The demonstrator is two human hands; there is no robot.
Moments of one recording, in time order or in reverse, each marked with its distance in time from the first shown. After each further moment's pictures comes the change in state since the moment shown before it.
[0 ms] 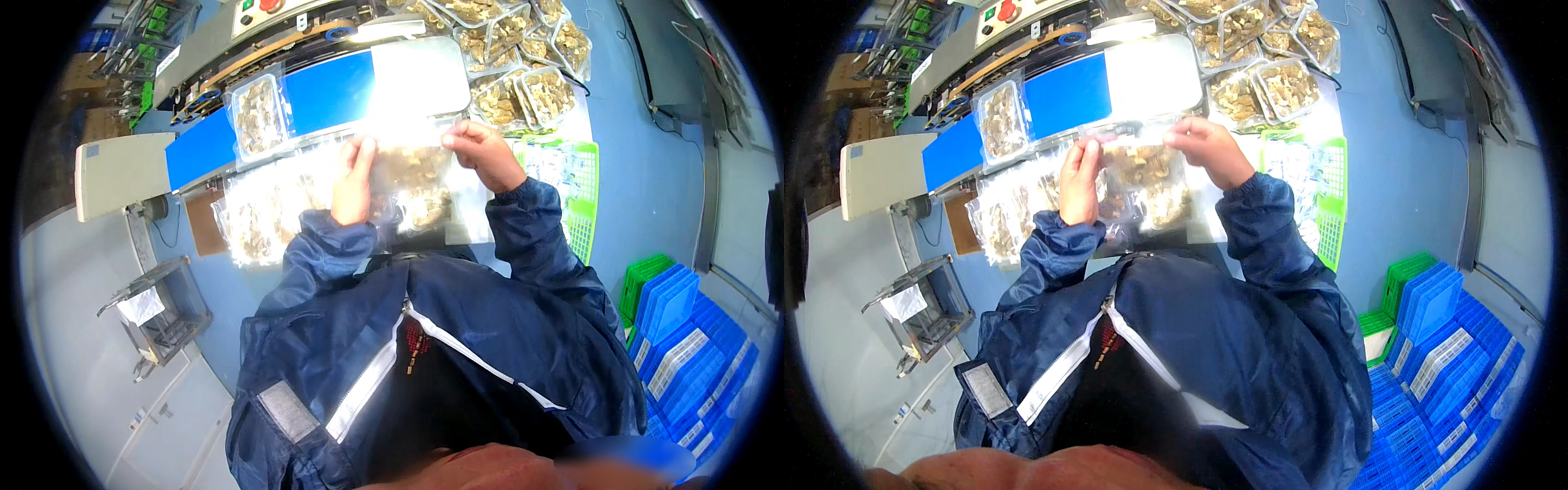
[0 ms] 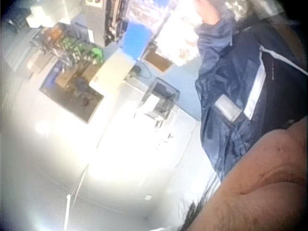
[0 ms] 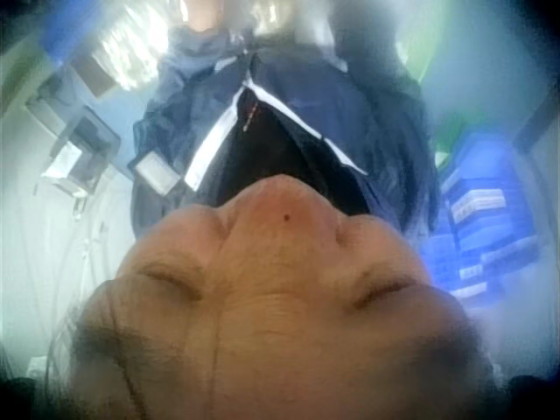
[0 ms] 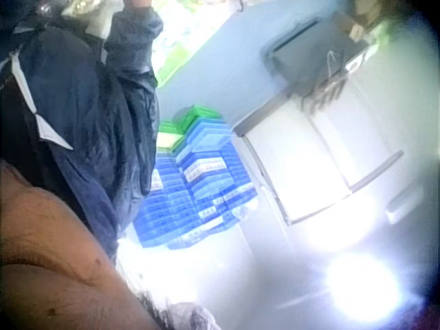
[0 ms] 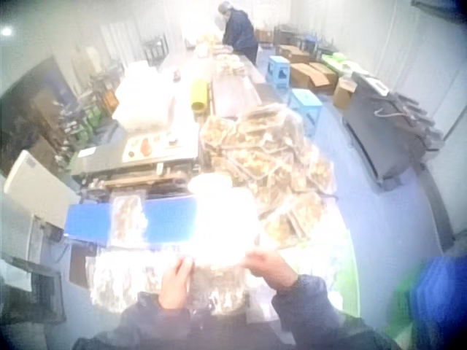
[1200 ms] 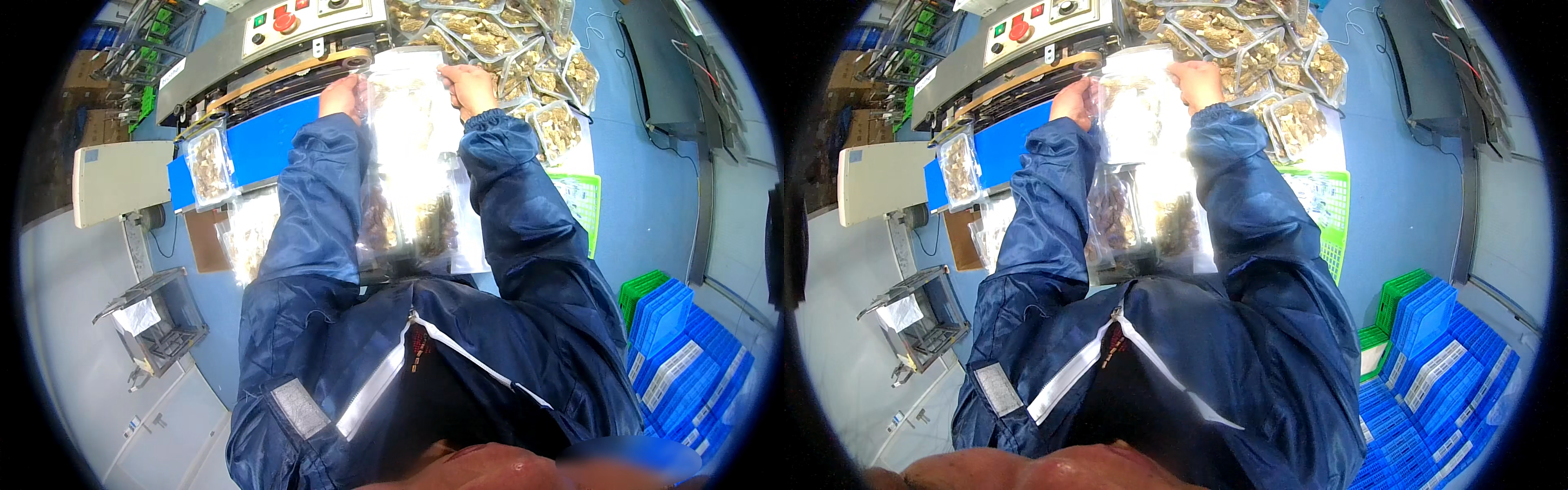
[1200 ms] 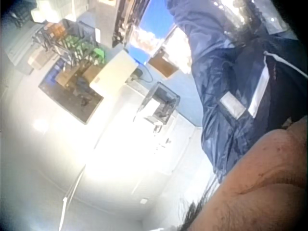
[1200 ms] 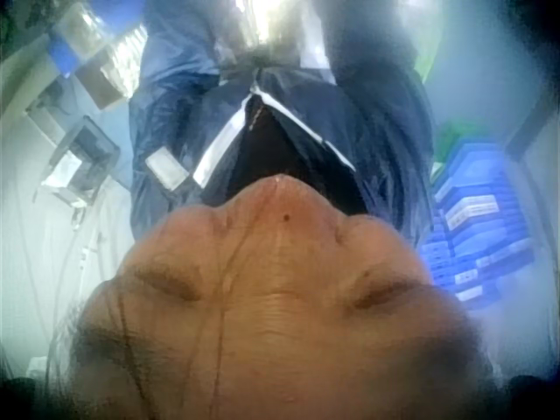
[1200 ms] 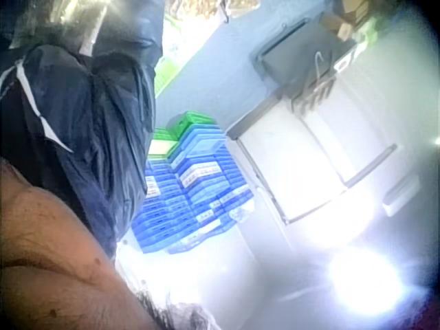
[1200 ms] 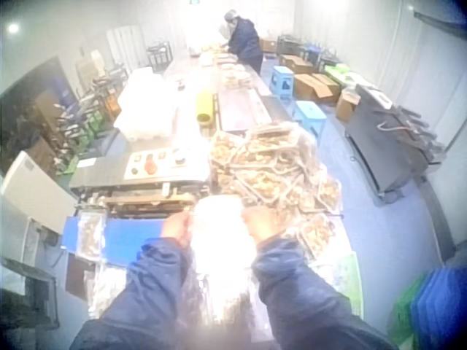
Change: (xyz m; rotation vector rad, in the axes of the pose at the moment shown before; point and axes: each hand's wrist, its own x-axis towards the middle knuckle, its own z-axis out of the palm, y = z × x) left_hand 0.235 -0.011 -0.025 -0.284 0.153 -0.329; right_hand 0.180 -0.054 0.001 -0.018 0.437 -0.143
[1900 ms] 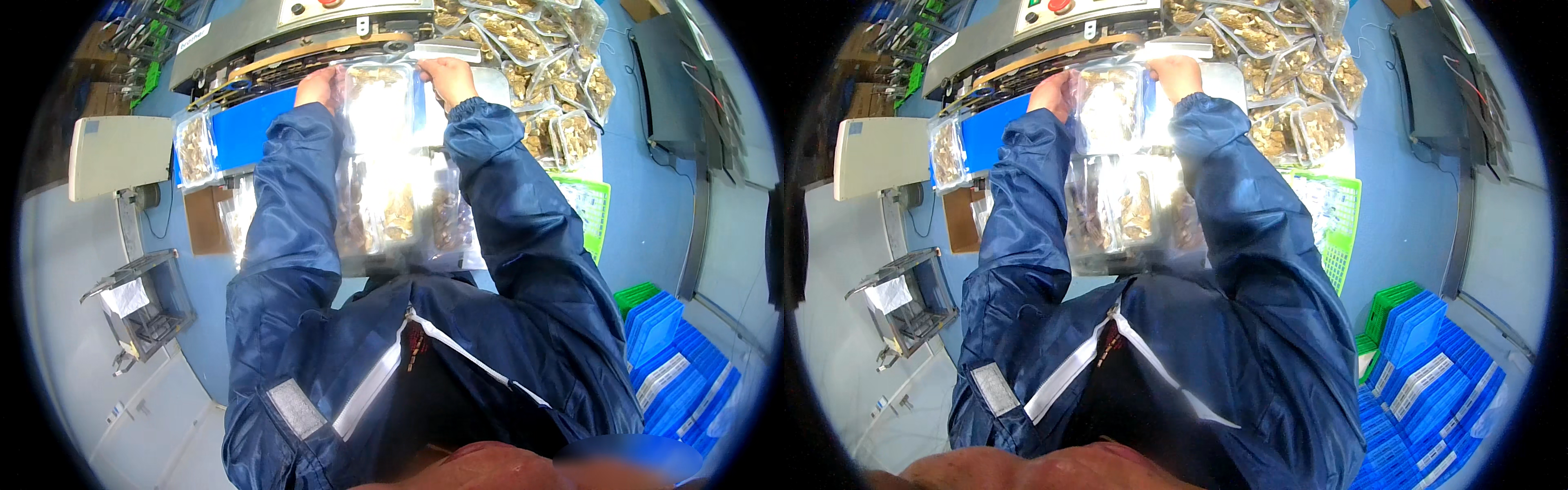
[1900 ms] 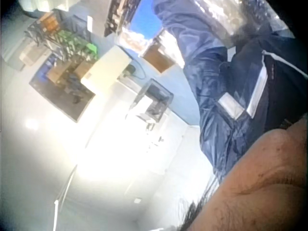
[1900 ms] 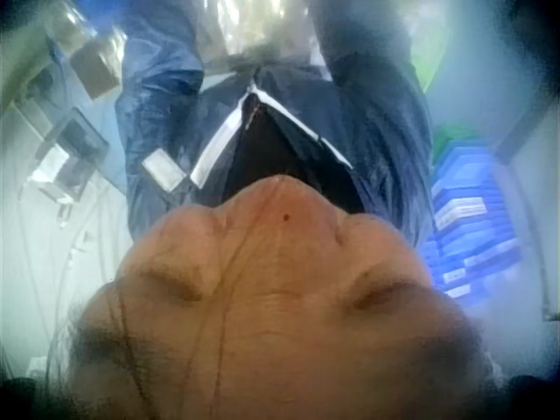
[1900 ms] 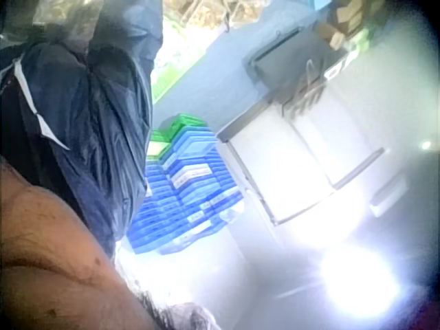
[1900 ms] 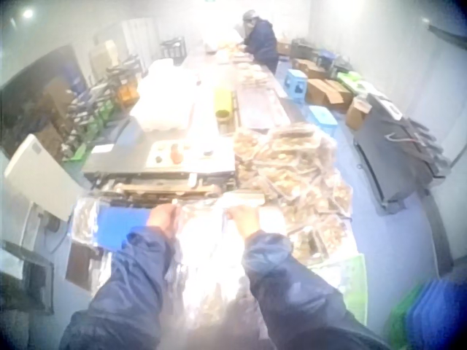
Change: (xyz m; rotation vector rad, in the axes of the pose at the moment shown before) left_hand 0.000 0.050 -0.090 0.037 -0.008 0.110; right_hand 0.004 0.033 0.083 -0.245 -0.120 -0.144
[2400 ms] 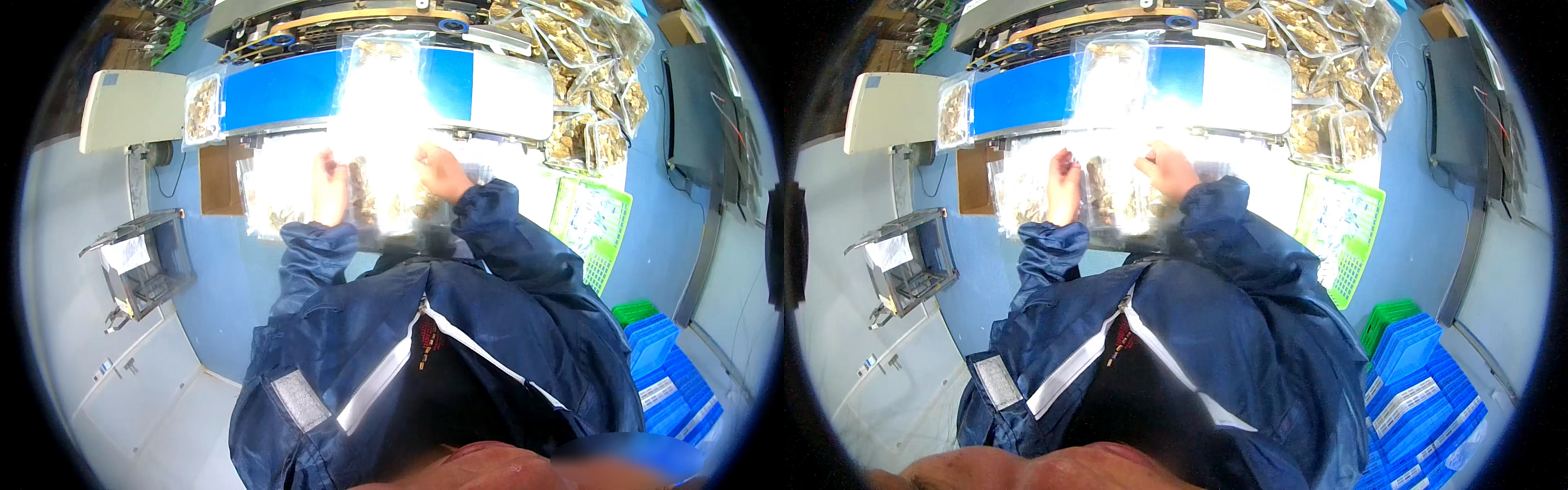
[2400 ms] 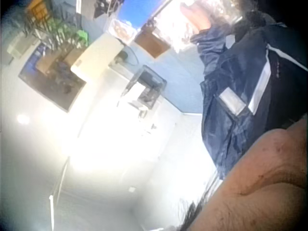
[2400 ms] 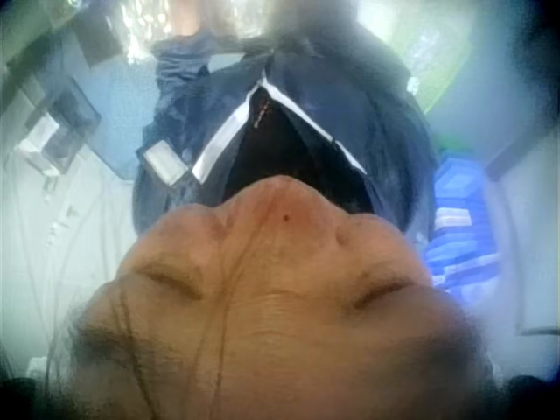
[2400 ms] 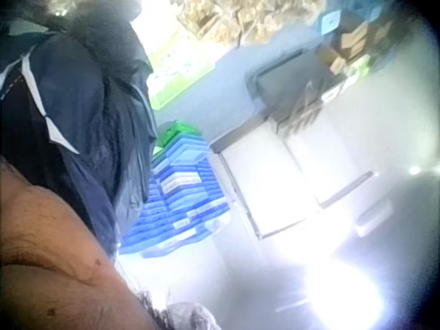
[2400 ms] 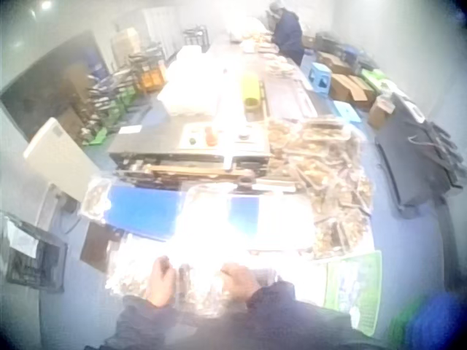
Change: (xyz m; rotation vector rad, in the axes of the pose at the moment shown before) left_hand -0.203 -0.079 -0.116 0.734 0.268 0.287; right_hand -0.174 0.063 0.053 -0.428 -0.401 -0.162
